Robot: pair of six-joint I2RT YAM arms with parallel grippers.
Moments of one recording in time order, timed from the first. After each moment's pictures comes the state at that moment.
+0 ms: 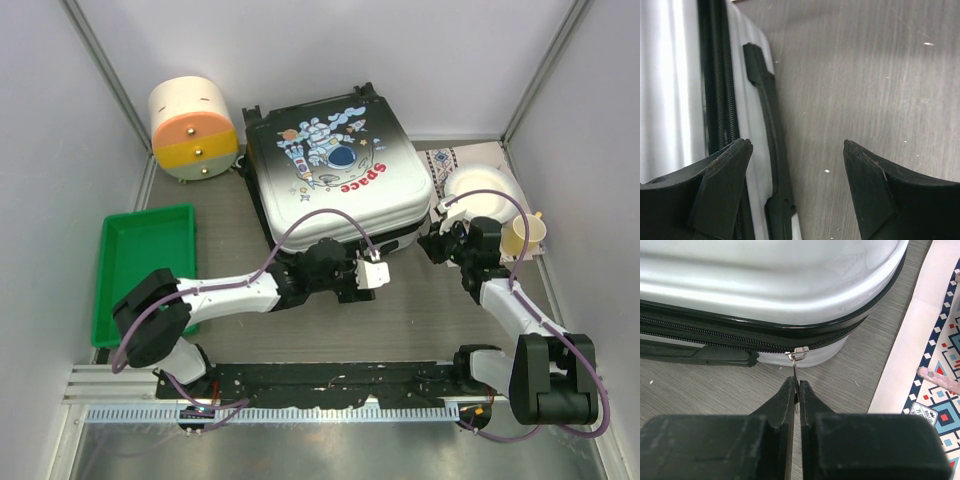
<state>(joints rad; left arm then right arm) -1.03 1.54 0.90 0.15 0.07 0.54 -0.01 1.12 0.46 0.19 -0.50 -0.18</state>
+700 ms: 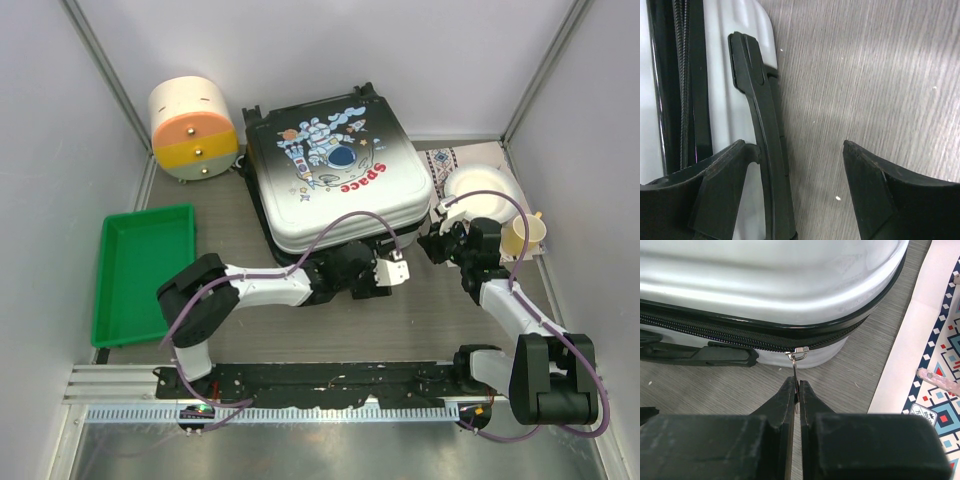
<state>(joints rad) -1.06 1.78 1.03 0.17 -0.09 0.55 -0.01 1.12 0.45 0.21 -0.50 -0.18</state>
